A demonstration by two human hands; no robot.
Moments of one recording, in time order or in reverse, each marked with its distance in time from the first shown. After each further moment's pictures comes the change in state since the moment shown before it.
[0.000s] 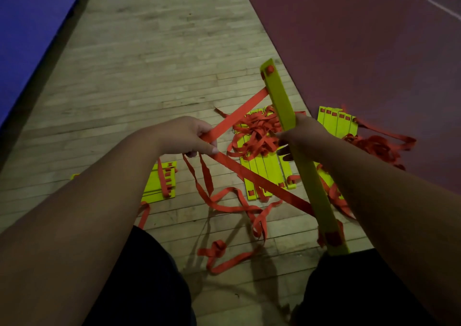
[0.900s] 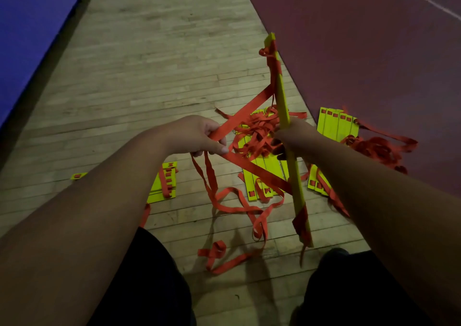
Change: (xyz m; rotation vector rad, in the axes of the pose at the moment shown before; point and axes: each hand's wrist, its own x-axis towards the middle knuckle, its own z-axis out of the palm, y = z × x) left_hand 0.004 0.011 0.006 -0.051 0.012 0.018; right_hand -0.004 -0.013 0.018 -0.047 -0.039 -0.036
